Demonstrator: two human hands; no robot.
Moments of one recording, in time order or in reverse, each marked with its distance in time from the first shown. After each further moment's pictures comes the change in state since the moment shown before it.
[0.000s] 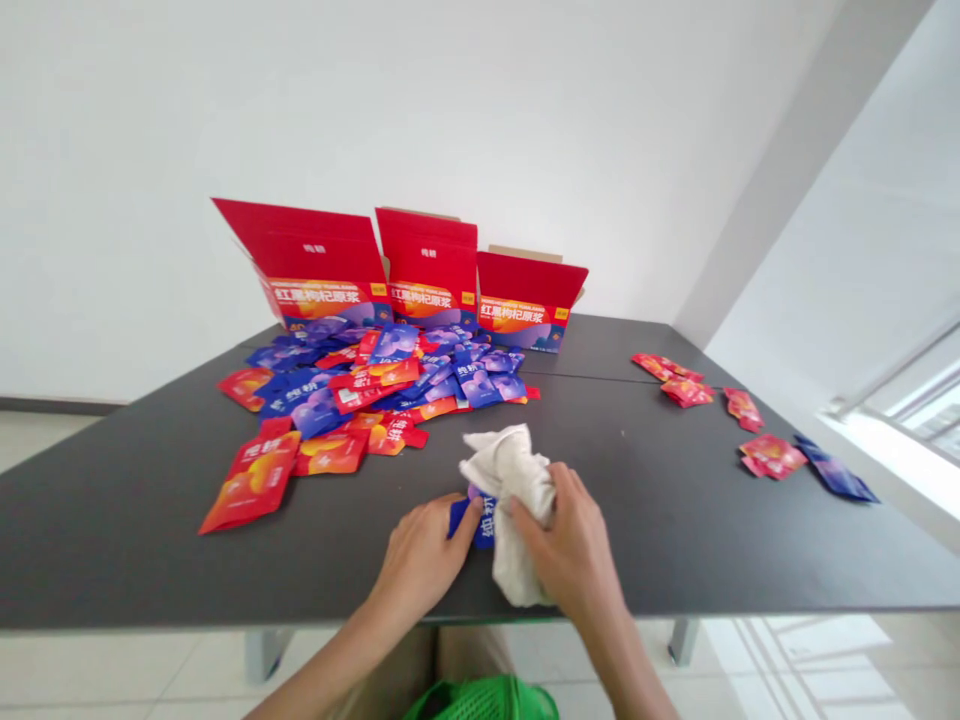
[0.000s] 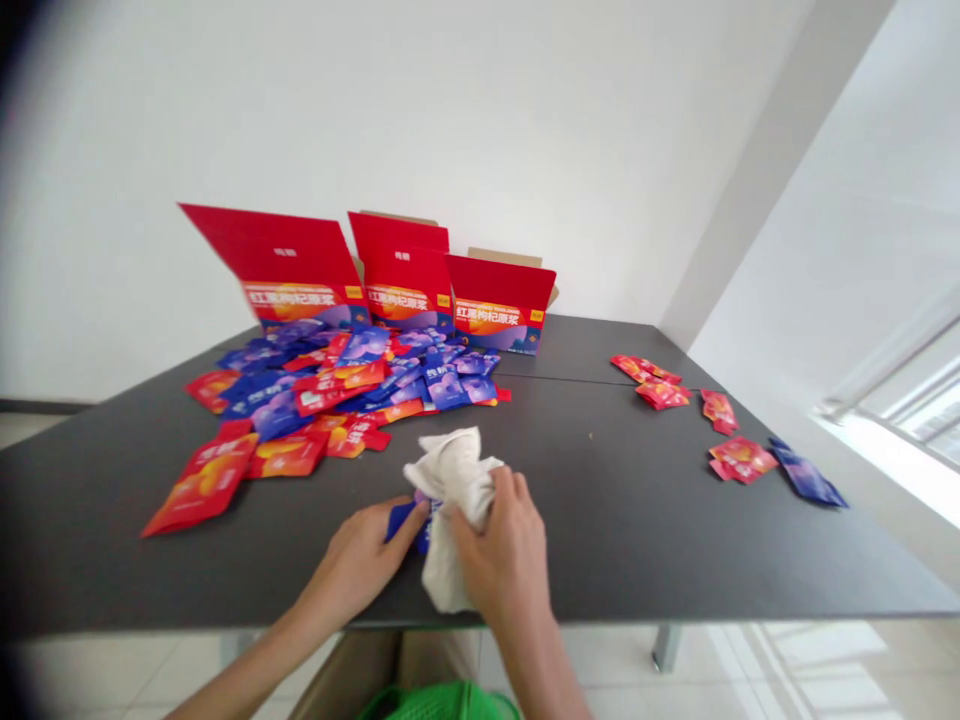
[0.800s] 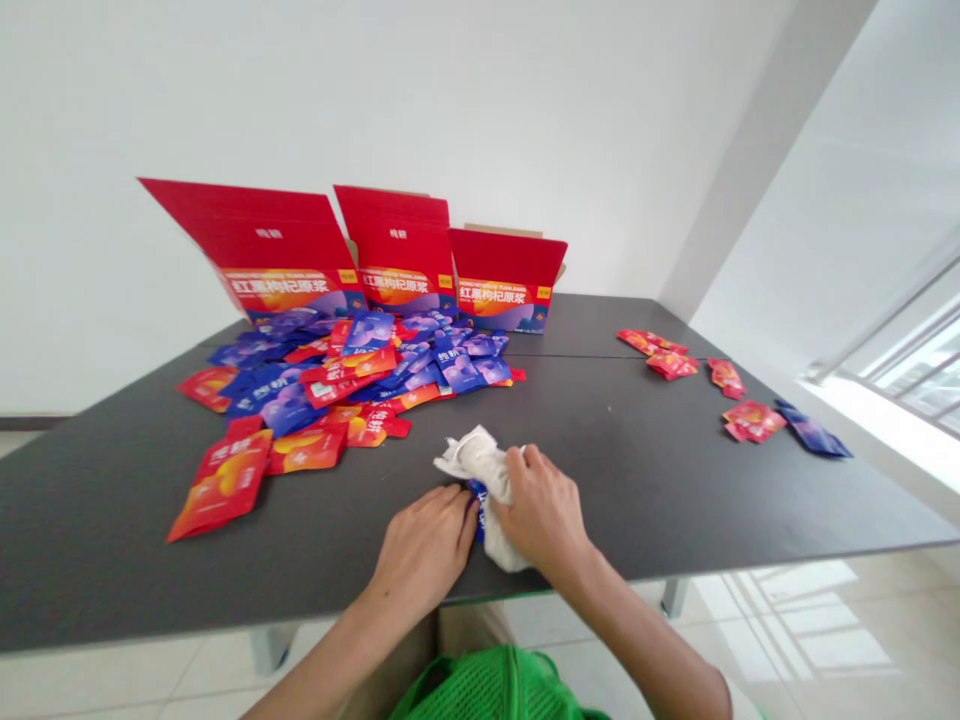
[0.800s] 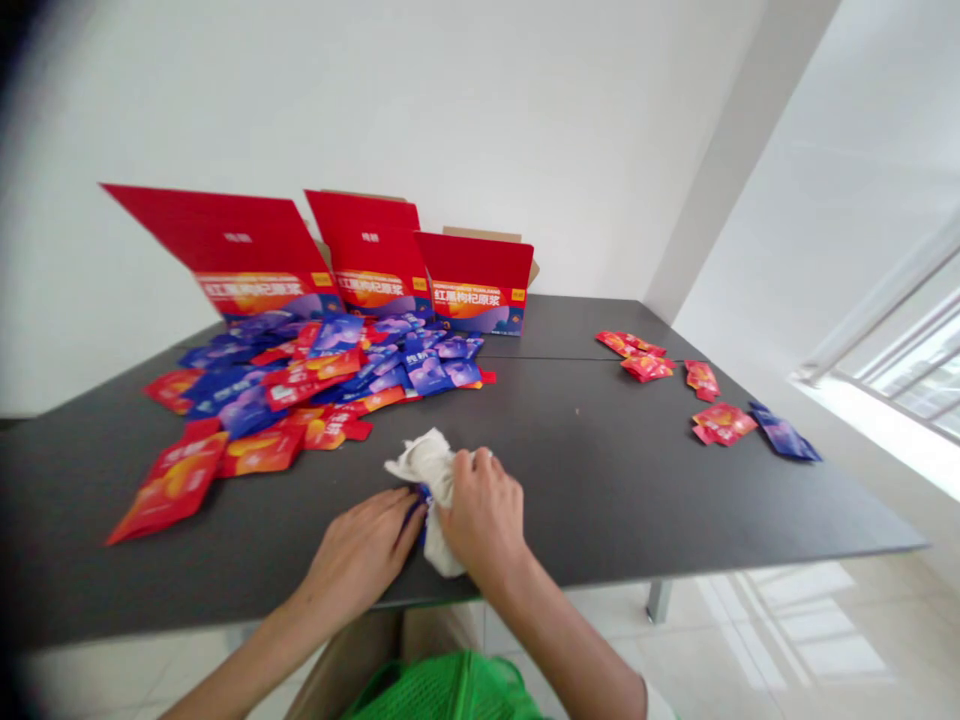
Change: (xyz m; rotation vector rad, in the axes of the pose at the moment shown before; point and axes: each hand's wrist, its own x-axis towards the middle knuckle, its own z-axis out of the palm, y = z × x) left_hand -0.004 0.004 0.019 0.400 0.063 0.357; right_hand 0.017 0.002 0.012 -0.489 -0.154 -0.121
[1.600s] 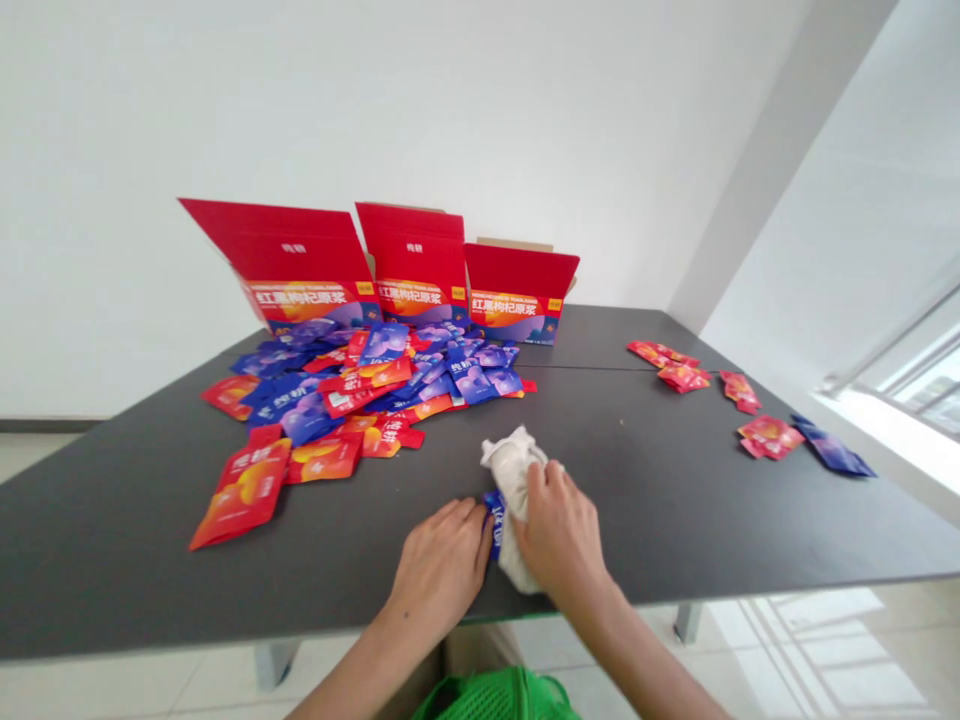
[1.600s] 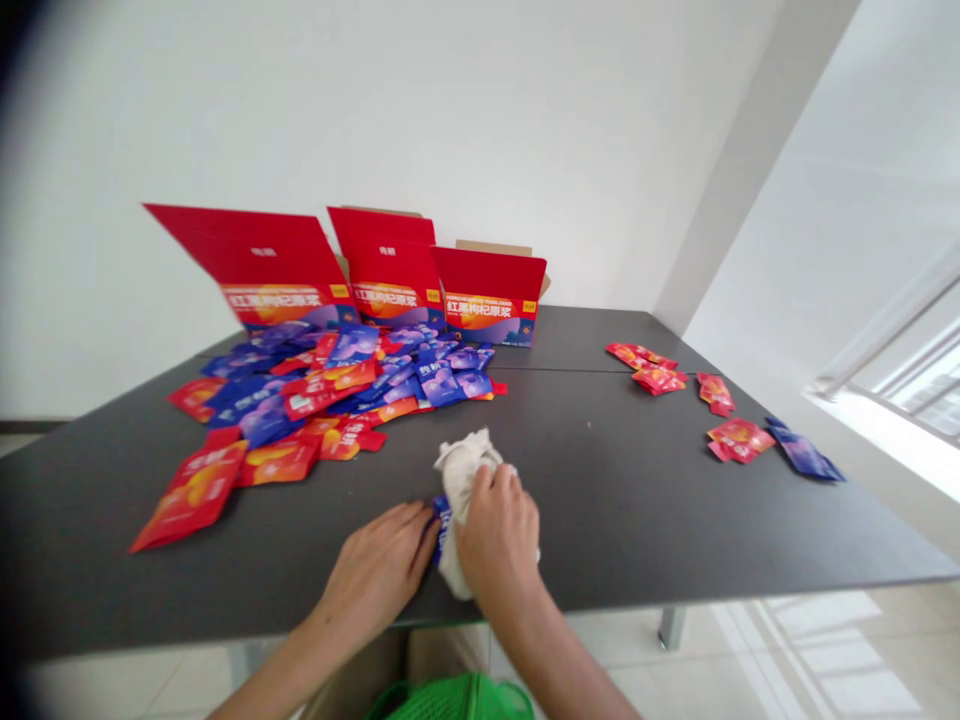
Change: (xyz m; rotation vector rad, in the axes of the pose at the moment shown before) left_hand -0.001 0.002 -0.001 -0.032 0.030 0.012; right_hand -0.004 -0.001 -0.001 -0.054 -0.019 0.095
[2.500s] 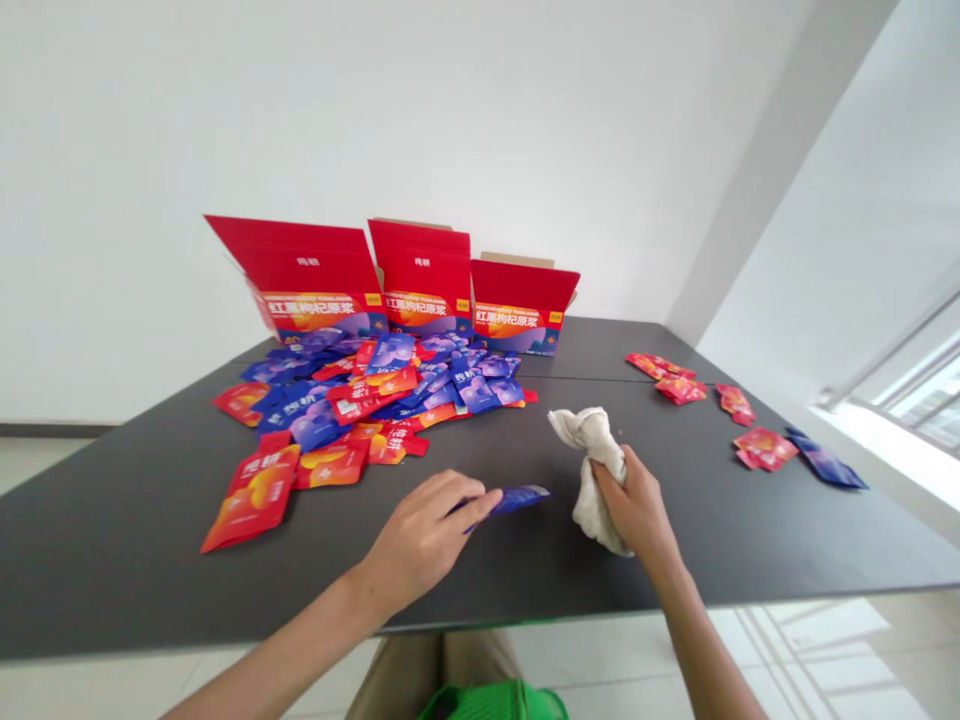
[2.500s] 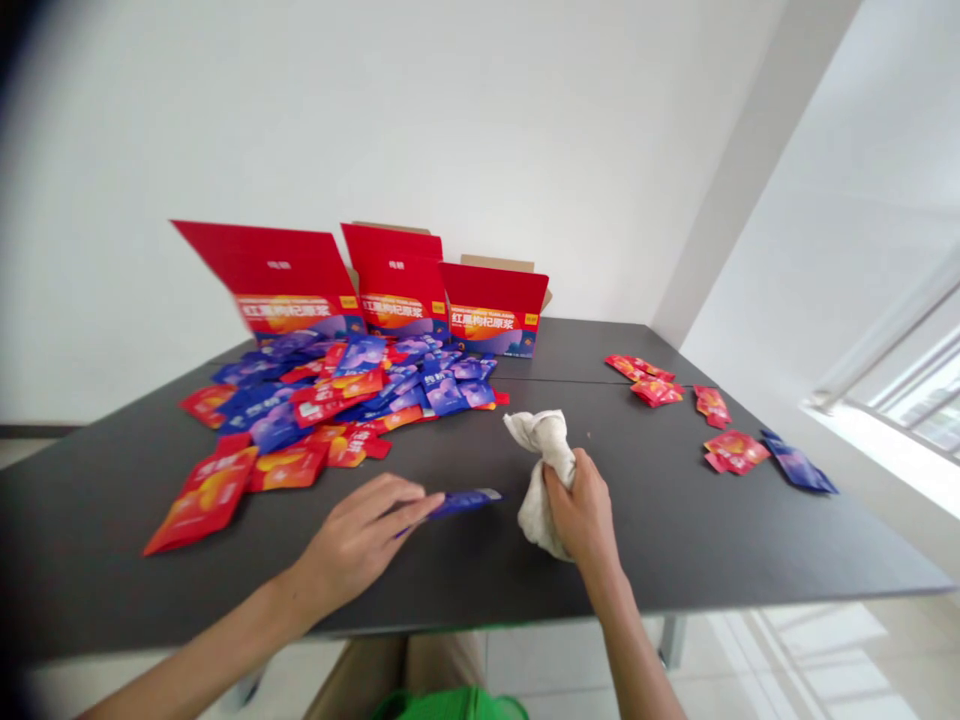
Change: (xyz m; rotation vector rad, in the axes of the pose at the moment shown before) left_hand 0.010 -0.036 -0.036 -0.226 0.318 0.423; right_hand 0.018 0.089 -0.003 0.556 0.241 0.192
